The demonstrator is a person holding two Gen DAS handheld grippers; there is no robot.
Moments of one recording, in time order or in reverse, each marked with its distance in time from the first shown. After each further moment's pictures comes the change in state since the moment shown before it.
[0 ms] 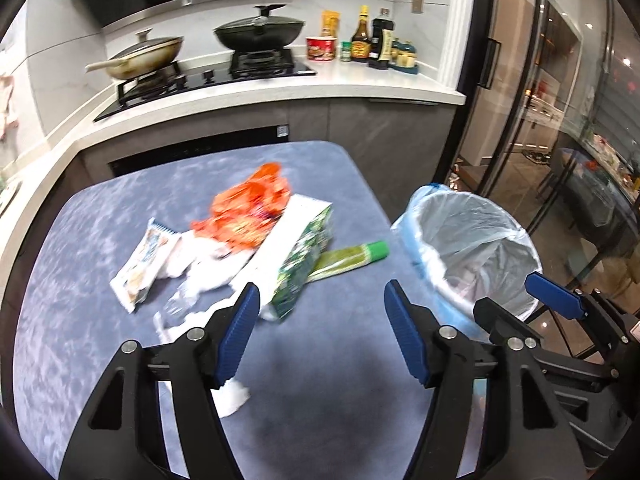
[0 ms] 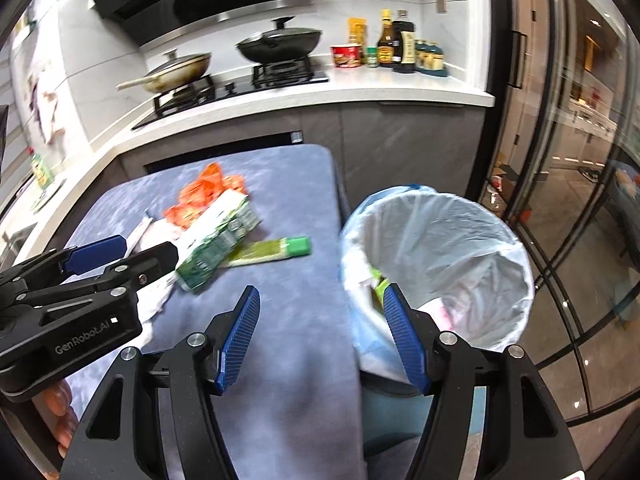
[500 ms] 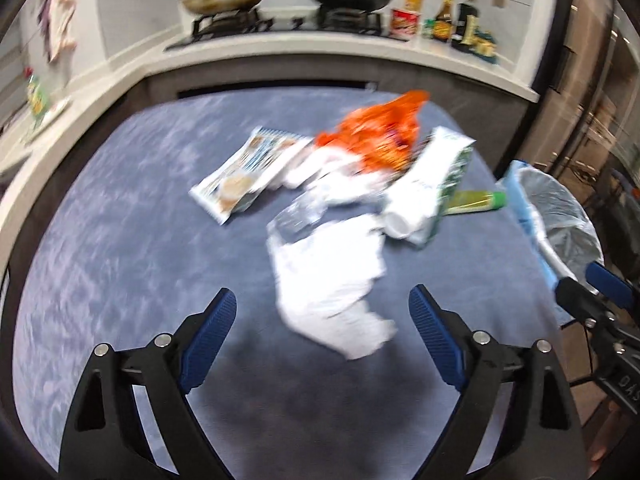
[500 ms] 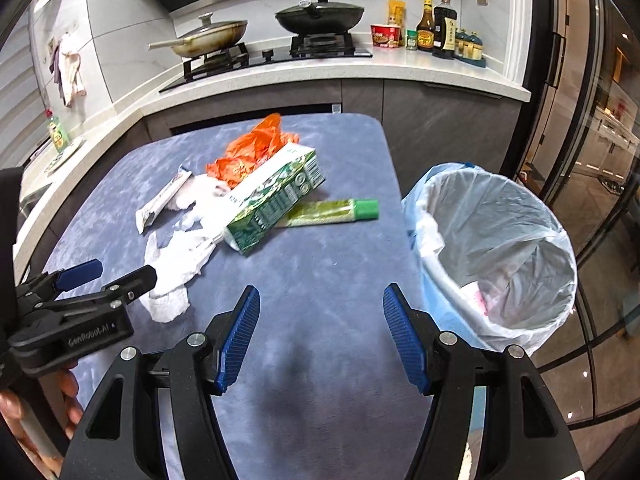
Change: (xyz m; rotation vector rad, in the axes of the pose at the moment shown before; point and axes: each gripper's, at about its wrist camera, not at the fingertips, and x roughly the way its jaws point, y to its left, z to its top) left arm 0.015 0.104 -0.063 -0.182 0.108 0.135; right arm 0.018 0.055 -0.024 -0.072 0.077 0.045
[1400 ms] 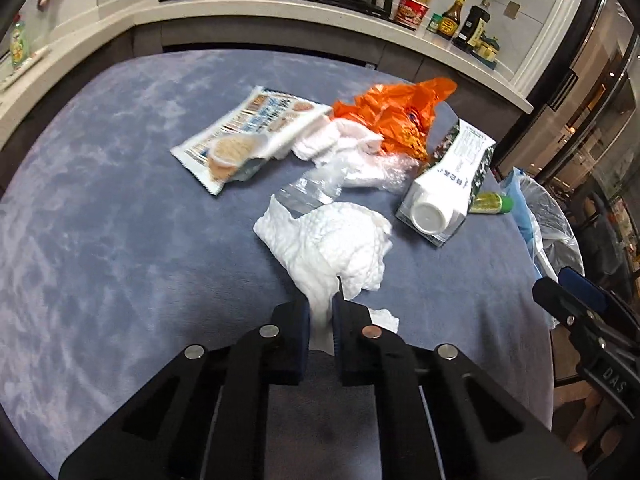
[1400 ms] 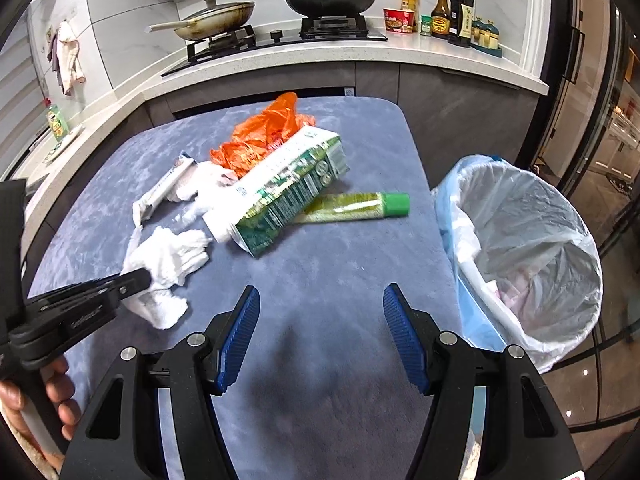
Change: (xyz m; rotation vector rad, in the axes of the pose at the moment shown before) left arm 0.031 0.032 0.001 -0.089 0.073 -0.139; right arm 0.034 0.019 0.014 -0.013 0.046 0.023
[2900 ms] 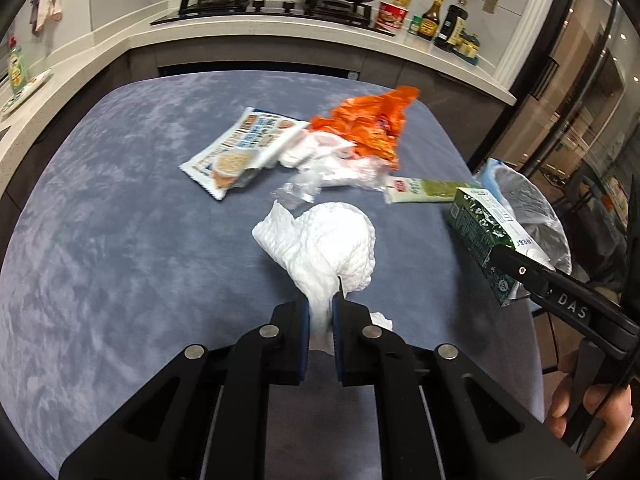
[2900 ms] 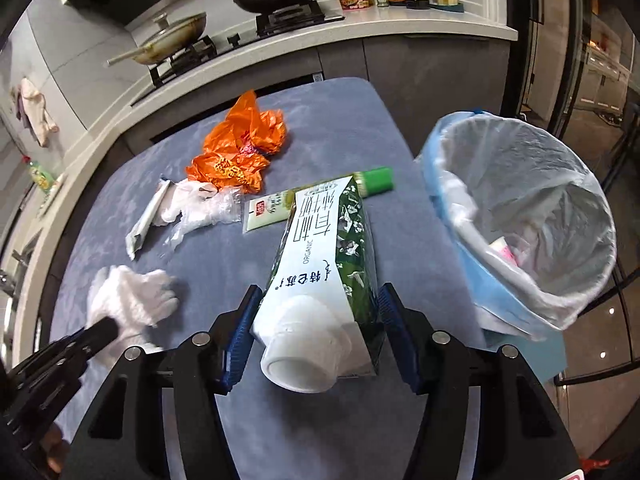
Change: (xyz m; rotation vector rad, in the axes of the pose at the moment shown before) left arm -0.041 -0.022 -0.011 0.072 -0.017 -0.018; right arm 0.003 -0.026 -0.007 0.214 0.040 0.024
